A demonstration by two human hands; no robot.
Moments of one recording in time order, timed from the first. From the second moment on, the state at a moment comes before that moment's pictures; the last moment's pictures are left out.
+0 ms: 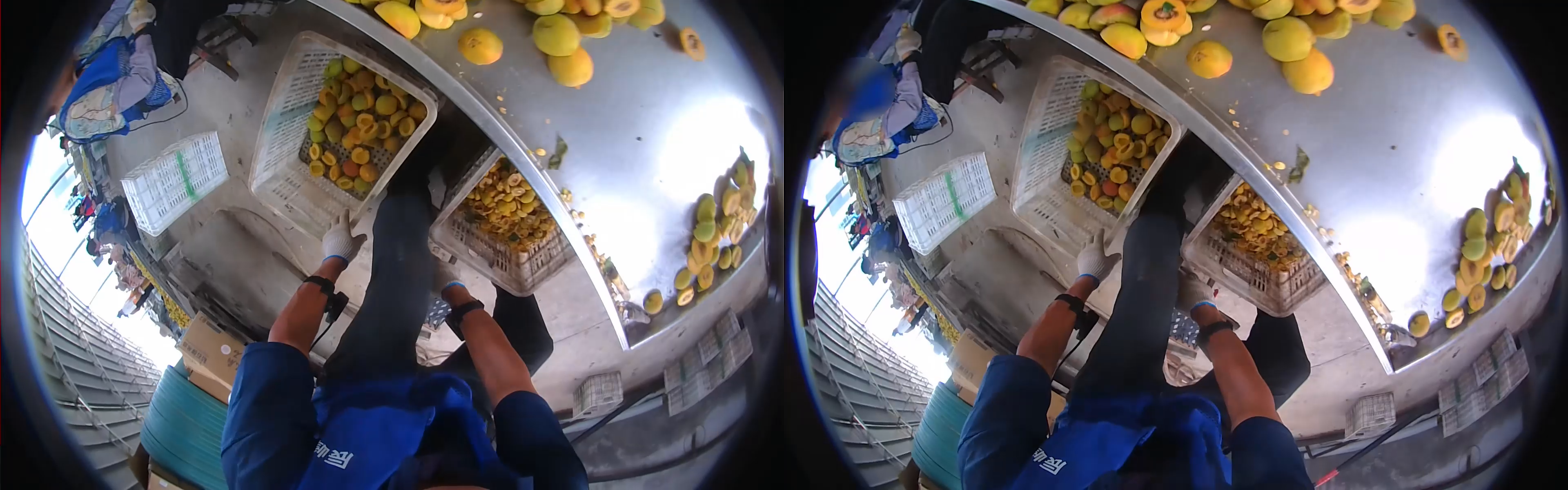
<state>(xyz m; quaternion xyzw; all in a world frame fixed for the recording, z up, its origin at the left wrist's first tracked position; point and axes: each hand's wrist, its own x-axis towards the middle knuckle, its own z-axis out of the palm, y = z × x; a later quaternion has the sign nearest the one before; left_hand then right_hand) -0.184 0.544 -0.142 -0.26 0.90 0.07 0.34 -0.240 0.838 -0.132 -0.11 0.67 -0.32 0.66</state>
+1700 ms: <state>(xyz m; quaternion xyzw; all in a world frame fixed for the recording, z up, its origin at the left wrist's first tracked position) -0.165 0.462 -0.207 -0.27 0.94 0.13 0.16 -0.337 1.220 -0.024 -0.20 0.97 0.03 0.09</state>
